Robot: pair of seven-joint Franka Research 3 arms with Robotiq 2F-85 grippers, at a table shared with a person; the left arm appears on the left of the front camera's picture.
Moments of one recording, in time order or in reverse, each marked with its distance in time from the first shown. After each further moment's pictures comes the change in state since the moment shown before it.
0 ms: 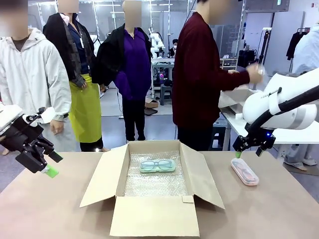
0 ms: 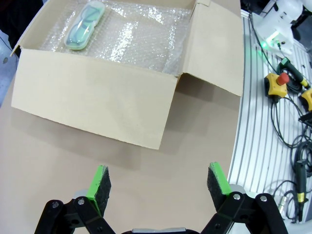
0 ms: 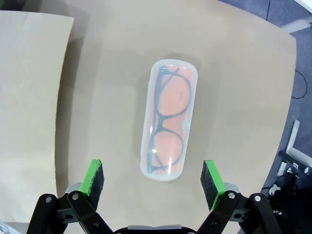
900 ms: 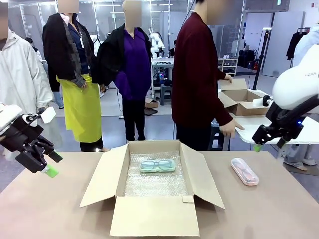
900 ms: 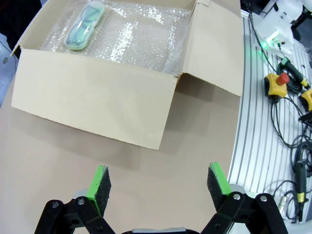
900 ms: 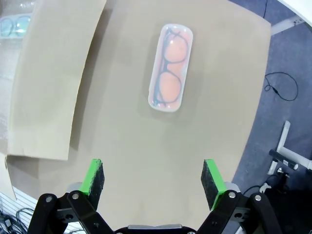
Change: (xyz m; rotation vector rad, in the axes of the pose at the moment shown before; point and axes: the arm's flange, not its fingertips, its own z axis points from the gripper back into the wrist) left arm 0.000 0.000 0.000 0.000 0.000 0.000; right arm -0.071 0.008 0.108 0.006 -0.044 0.068
